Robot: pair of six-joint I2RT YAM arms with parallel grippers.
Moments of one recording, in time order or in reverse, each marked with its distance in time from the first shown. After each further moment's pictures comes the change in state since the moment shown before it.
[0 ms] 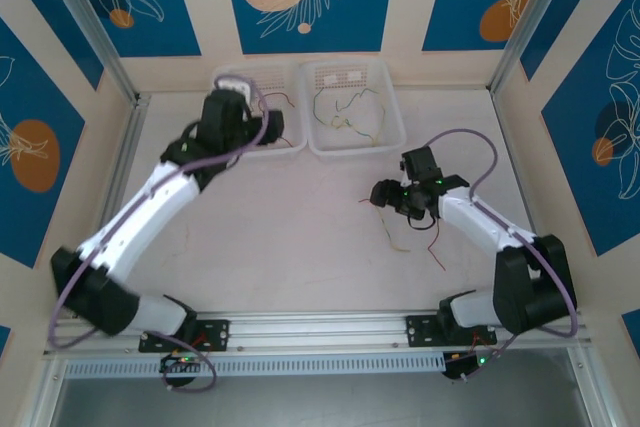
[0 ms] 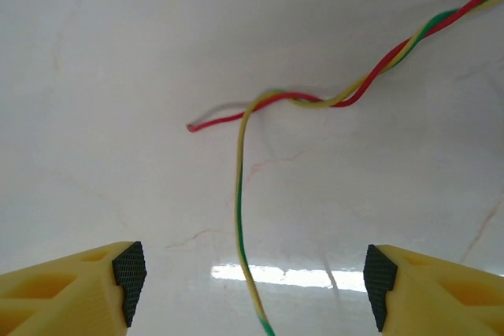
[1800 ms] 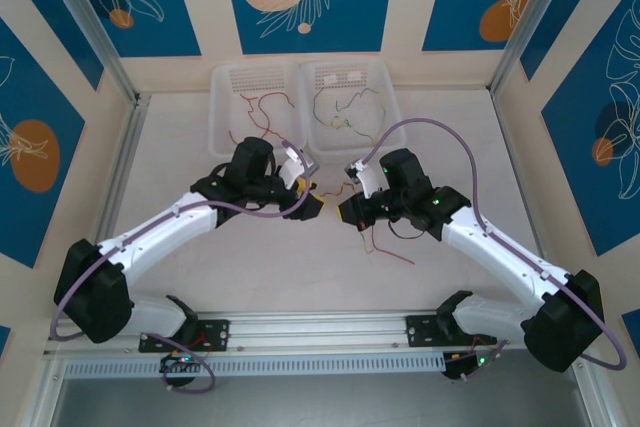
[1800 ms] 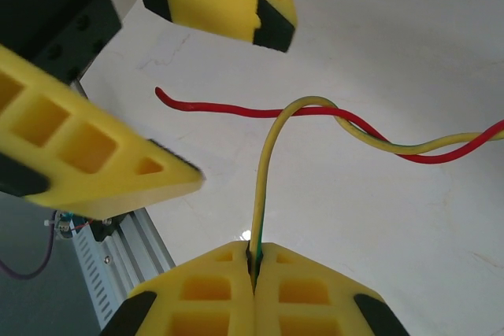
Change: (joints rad) left arm -0.125 0.025 -0.290 0.178 0.756 0.422; right arm 0.304 -0.246 0.068 0.040 -0.367 -0.330
